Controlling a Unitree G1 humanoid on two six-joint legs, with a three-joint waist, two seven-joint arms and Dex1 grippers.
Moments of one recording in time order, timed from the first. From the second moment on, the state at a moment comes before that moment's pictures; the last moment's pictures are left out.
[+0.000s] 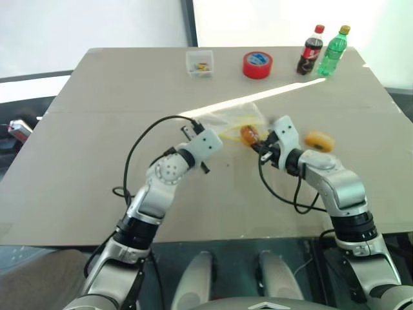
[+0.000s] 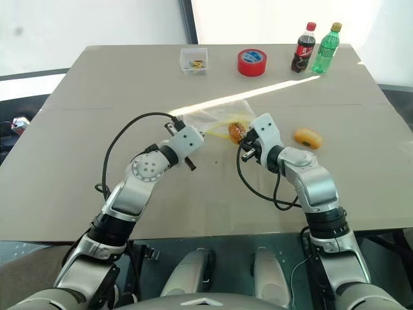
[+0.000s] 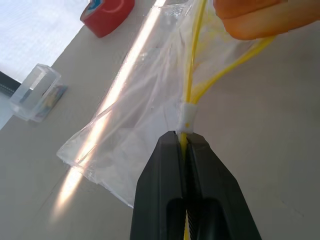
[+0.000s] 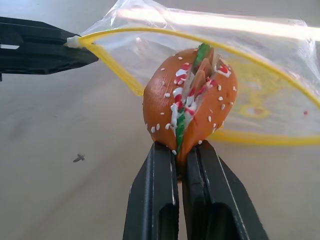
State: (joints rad) left arm -0.46 0.42 -0.26 -0.06 0.30 0.29 -0.49; right arm -0.53 -0.30 0.12 -0.14 0.21 0.81 0.52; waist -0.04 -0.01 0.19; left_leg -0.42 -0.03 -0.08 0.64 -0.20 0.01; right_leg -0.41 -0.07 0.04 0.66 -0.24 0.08
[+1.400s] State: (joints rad) left arm -0.47 0.39 -0.32 -0.03 0.33 0.19 -0.52; right arm -0.54 -0.56 0.07 -0.20 0.32 0.81 0.82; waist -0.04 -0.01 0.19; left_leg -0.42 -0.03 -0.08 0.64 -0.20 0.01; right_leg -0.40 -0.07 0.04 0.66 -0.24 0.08
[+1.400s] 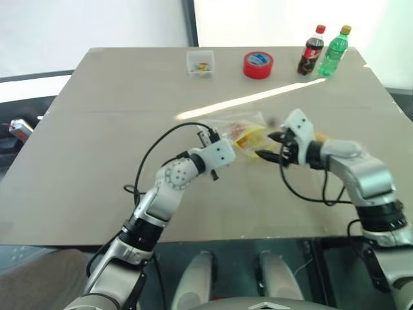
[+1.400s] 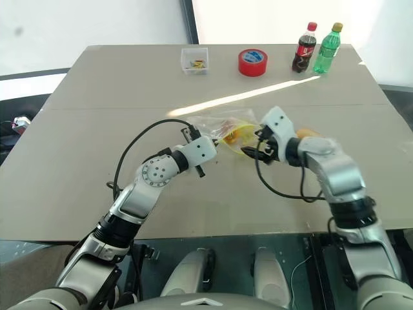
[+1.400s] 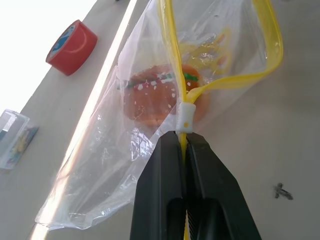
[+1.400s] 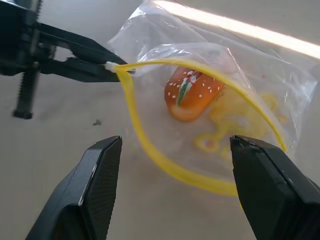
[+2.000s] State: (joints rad) left arm -0.45 0.38 -0.32 -0.03 0.33 0.19 -0.52; right arm -0.69 -0.77 0.03 0.57 0.07 0.32 0.84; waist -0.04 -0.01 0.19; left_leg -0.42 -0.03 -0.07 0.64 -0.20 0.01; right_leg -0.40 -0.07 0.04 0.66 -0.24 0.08
